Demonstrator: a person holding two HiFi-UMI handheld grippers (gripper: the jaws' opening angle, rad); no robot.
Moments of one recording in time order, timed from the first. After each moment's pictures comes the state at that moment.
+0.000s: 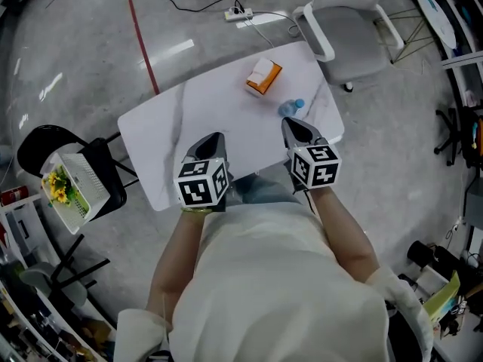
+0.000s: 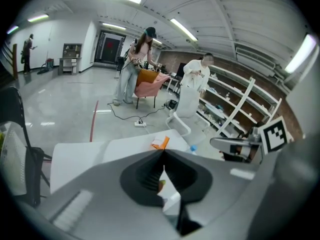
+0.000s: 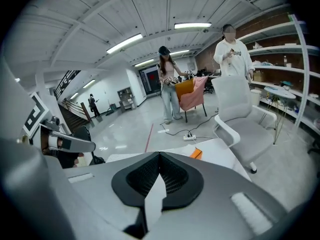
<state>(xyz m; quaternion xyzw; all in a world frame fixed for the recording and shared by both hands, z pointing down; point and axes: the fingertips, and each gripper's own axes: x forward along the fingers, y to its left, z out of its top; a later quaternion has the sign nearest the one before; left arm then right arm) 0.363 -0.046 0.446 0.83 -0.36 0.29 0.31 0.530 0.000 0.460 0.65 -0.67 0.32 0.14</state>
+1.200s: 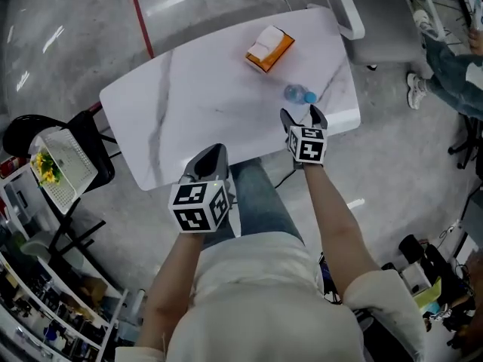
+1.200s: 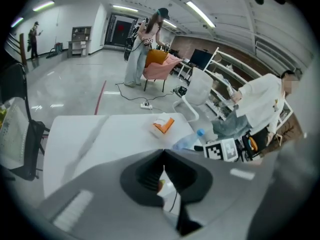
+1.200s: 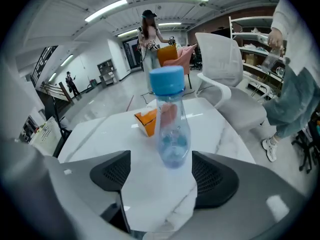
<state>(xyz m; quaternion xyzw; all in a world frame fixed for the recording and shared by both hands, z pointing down) 0.394 -0.021 0.532 0.77 -0.38 0.35 0.38 0.610 0.002 0.711 0.65 -0.58 0.41 0.26</state>
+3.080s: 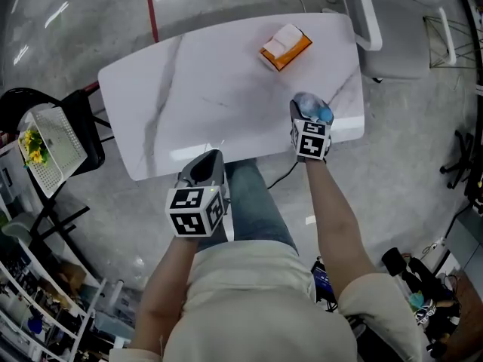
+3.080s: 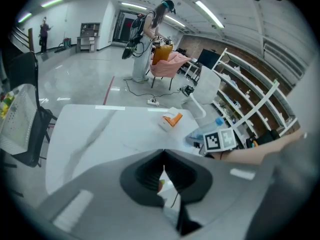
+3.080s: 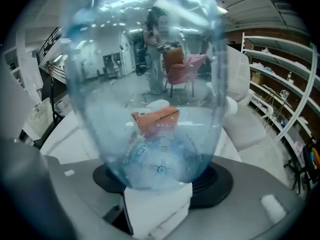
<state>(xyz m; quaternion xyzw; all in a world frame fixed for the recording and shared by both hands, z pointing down) 0.352 0.000 0.562 0.75 -0.40 0.35 0.40 0.615 -0.027 0.726 0.66 -0.59 0.34 0.32</state>
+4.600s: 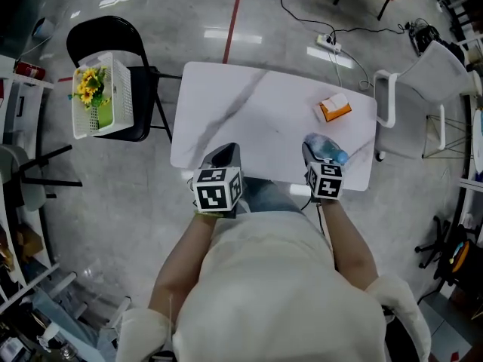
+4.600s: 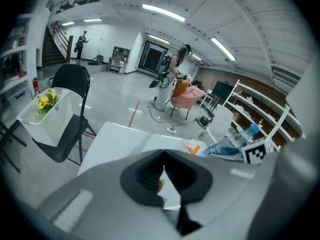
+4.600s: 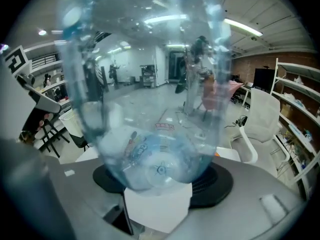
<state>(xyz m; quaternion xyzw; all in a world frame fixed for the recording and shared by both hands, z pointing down) 0.176 -0.004 0.460 0.73 -0.53 0.20 0.38 0.425 -0.028 0.528 0.57 -0.72 0.24 0.32</state>
